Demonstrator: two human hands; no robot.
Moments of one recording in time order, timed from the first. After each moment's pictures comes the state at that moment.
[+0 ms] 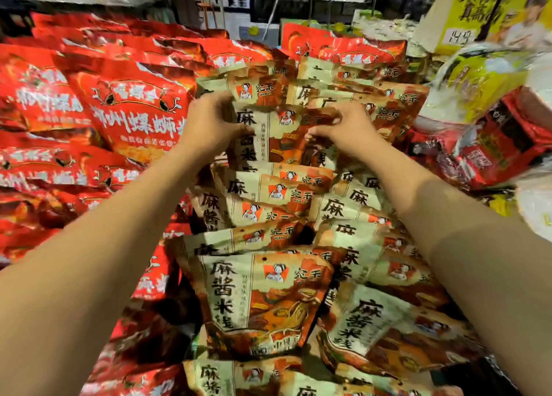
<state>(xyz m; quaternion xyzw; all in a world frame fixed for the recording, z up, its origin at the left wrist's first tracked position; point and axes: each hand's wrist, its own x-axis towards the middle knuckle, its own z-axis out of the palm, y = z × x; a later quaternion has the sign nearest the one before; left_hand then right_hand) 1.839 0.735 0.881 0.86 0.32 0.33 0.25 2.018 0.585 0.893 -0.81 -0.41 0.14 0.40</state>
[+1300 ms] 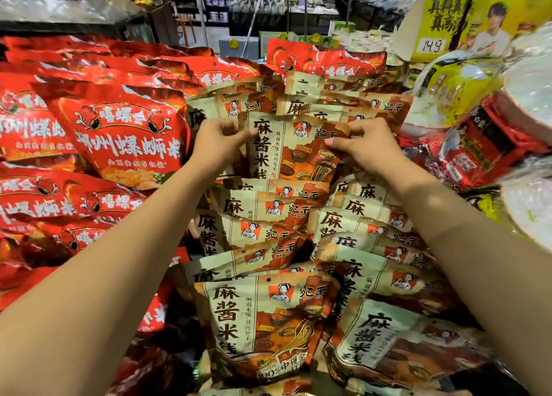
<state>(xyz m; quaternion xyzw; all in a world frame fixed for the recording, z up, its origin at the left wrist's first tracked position) 1.864 0.746 0.864 0.75 0.29 0.30 0.51 2.026 0.552 0.896 -0.80 -0.31 0.15 0.49</state>
